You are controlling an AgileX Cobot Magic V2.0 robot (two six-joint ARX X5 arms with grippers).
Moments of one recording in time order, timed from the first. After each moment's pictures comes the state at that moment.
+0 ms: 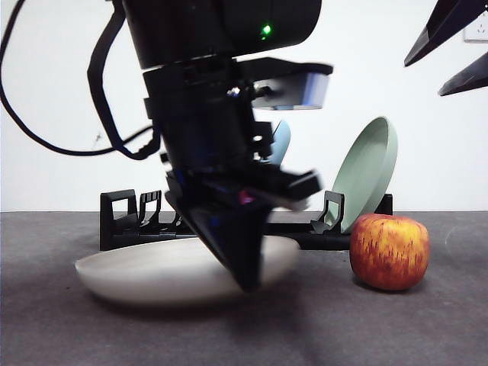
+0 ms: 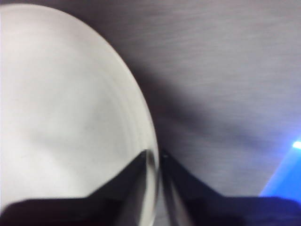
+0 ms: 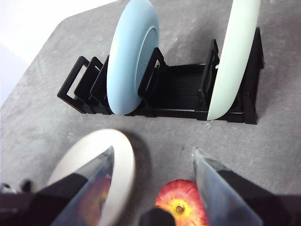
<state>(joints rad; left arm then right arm) -1.02 1.70 1.09 -0.56 -0.16 0.02 0.11 0.99 0.78 -0.33 -0.47 0.22</state>
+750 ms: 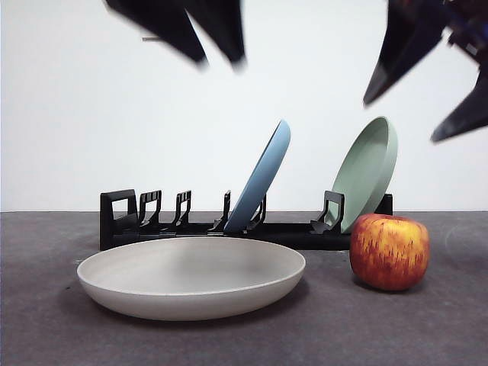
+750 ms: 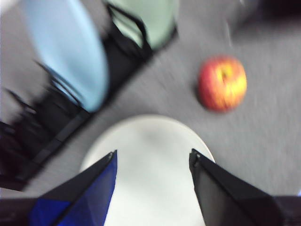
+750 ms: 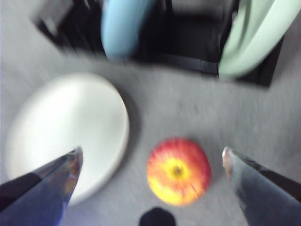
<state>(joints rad) -1.01 1.20 1.09 -0.55 -0.38 -0.04 0.34 1.10 0.81 -0.47 -0.25 0.08</state>
